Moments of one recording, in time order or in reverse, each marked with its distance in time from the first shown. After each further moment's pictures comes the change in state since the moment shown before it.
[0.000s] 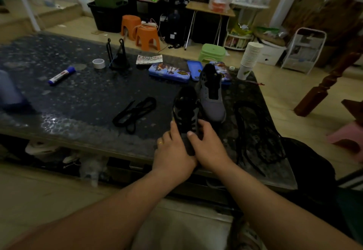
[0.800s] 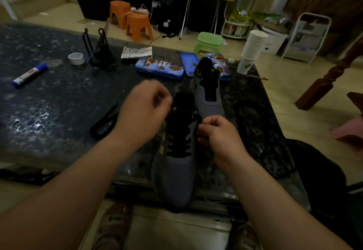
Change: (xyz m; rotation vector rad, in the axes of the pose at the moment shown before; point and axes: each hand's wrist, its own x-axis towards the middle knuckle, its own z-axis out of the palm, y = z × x) left_hand 0.118 0.002 -0.079 -0.159 0.429 0.469; right_hand 0.065 -0.005 -0.032 0.609 0.141 0.260
